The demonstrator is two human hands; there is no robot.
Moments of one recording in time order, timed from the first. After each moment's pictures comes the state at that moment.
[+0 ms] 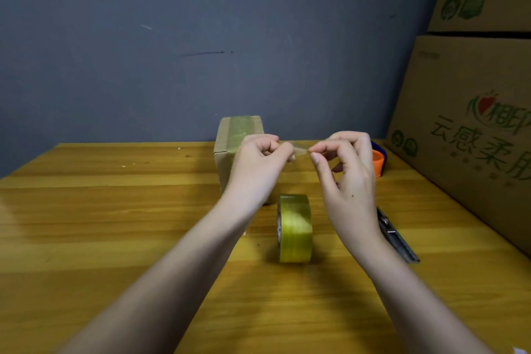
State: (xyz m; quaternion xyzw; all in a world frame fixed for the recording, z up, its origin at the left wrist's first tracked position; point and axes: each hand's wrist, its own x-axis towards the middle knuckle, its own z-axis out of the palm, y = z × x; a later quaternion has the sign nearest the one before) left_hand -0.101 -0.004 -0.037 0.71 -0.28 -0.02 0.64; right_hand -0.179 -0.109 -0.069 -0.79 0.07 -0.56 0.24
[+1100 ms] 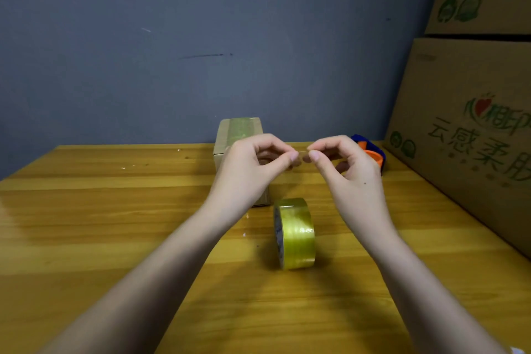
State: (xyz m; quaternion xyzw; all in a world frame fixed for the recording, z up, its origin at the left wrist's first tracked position) left_hand -0.090 0.013 -0.039 0.70 -0.43 0.05 0.57; right_hand -0.189 -0.112 -0.053 -0.80 0.06 -0.47 0.37
